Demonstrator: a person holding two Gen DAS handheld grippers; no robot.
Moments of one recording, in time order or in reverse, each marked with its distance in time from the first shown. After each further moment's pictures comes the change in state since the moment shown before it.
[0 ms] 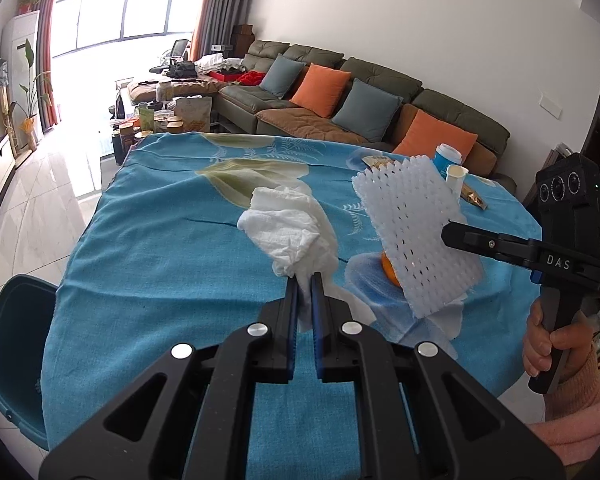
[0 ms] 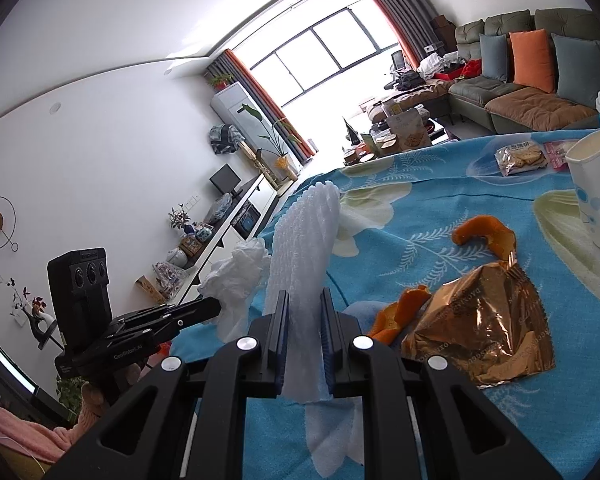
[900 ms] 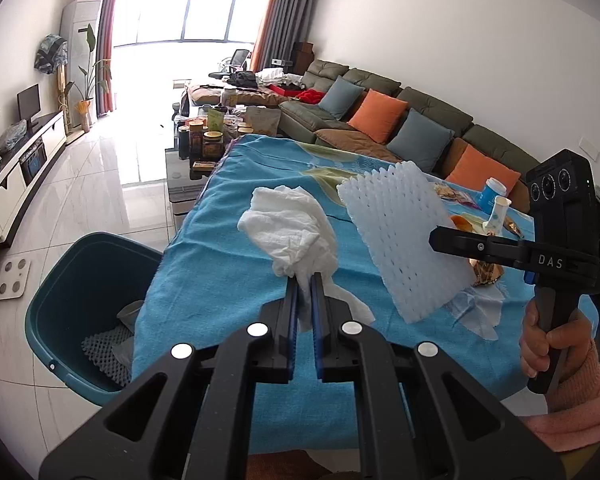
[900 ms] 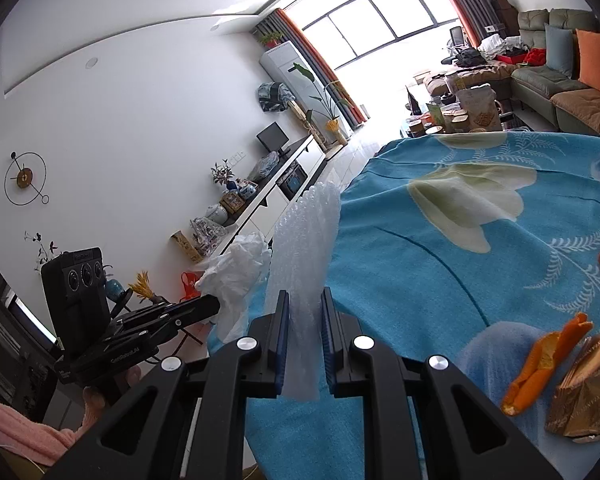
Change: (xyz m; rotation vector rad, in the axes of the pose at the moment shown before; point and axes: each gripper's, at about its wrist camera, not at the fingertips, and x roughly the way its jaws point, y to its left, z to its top) left arm -0.077 0.072 -0.034 -0.138 -0.078 0.155; right arm 0.082 0.076 0.004 -0.108 0.148 0.152
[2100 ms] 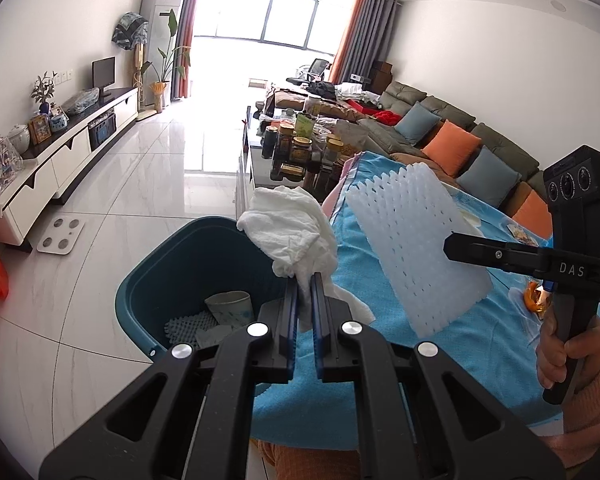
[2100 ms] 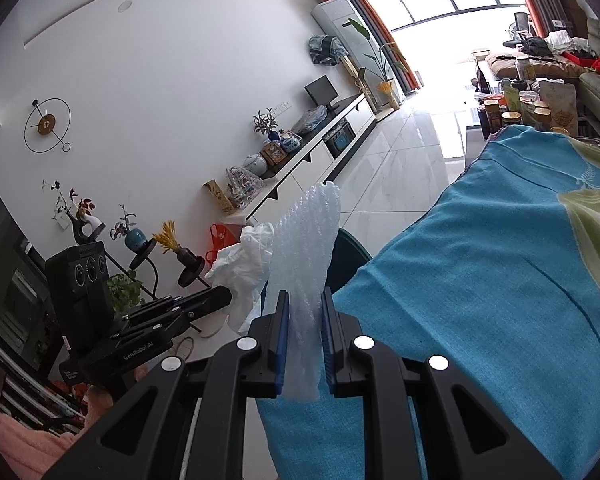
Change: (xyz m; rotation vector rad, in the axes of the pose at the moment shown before) left arm -0.047 0.114 -0.012 -0.184 -0.046 0.215; right arm 0.109 0.075 0.025 -0.124 0.178 0.119
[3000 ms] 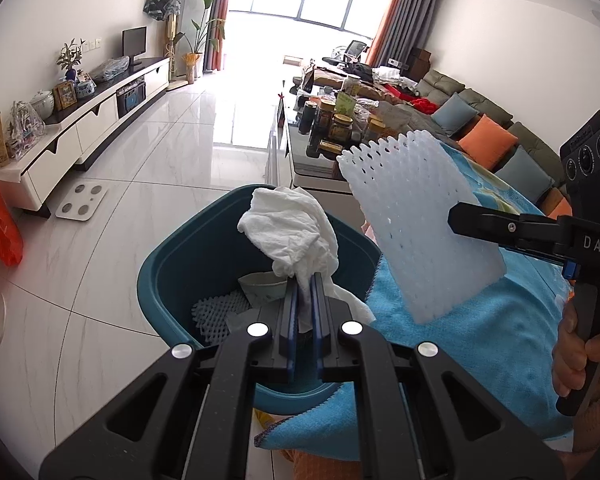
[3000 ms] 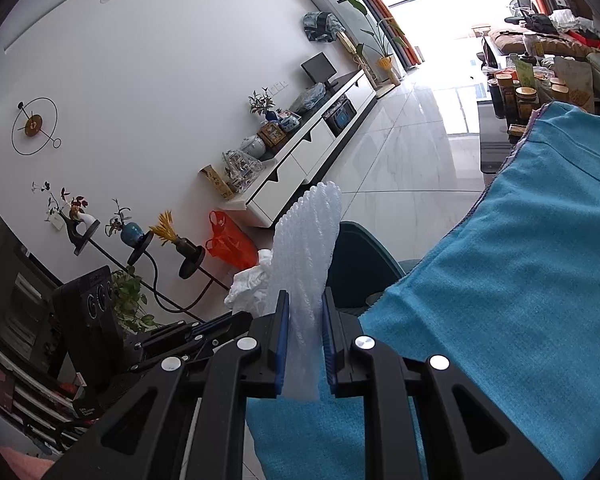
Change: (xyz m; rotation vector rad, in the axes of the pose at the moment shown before) left arm 0.054 0.032 -0.005 -0.085 0.085 0.096; right arm 0.071 0.005 0.023 0.041 0.083 0.006
